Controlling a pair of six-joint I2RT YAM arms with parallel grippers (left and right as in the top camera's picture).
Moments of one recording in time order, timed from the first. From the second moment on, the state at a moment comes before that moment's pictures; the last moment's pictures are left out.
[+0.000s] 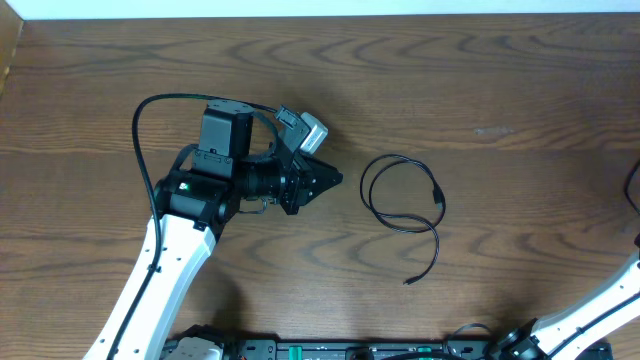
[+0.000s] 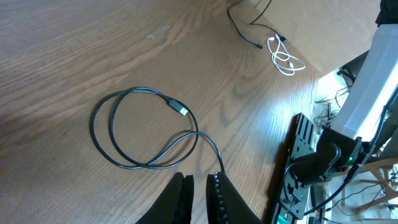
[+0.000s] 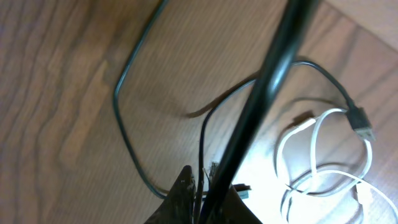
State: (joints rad) left arm -0.29 1.25 1.07 -0.65 0.87 0.12; right arm -0.81 2.29 2.21 -1.21 0.12 0.22
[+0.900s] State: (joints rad) left arm -0.29 1.25 1.07 -0.65 0.87 0.12; right arm -0.79 2.37 2.20 -1.24 0.01 0.20
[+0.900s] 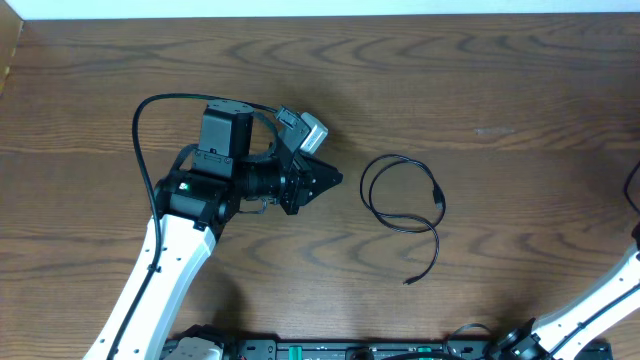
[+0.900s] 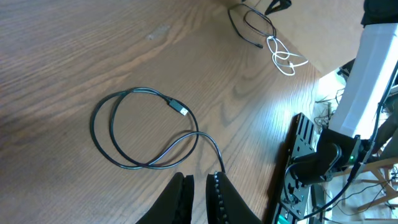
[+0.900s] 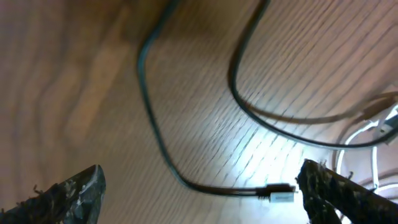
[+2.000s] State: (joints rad) left arm -0.29 1.25 1.07 -0.68 0.83 0.11; right arm -0.44 1.83 2.20 -1.40 0.04 0.29
